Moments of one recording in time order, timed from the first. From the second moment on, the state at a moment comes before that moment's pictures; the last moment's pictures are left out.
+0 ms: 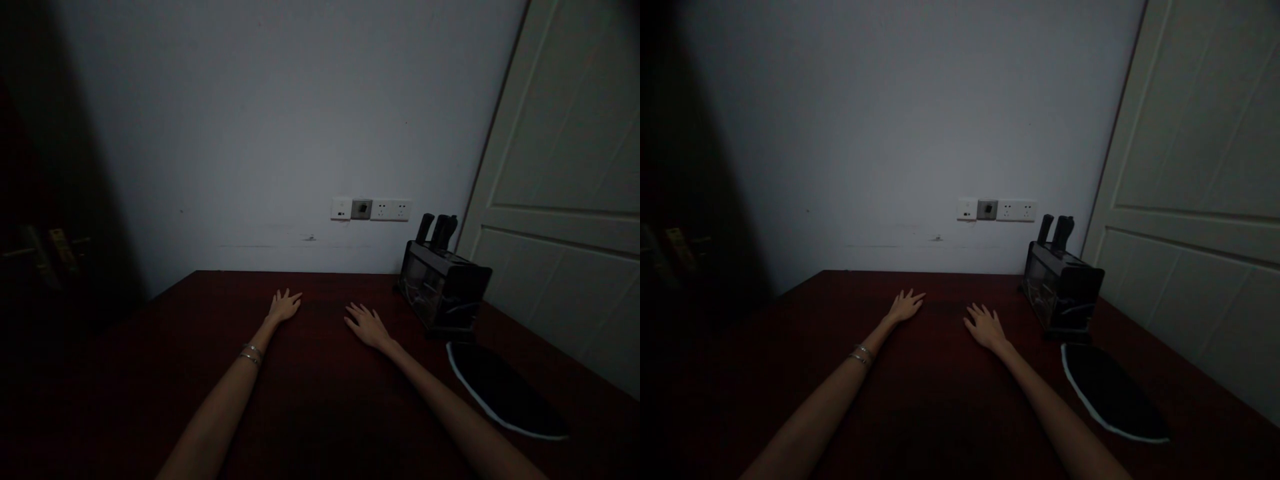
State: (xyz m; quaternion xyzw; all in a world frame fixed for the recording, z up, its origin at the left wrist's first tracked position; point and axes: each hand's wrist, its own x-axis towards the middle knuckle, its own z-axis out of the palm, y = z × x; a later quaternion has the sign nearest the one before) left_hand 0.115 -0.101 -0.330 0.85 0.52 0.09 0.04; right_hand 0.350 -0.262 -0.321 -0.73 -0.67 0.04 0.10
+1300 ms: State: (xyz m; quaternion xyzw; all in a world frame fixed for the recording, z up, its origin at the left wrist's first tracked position) left_hand 0.121 -0.101 -0.333 0.85 0.52 0.08 0.04; right_hand 0.382 -0.311 -0.234 -0.64 -0.63 -0.17 0.40
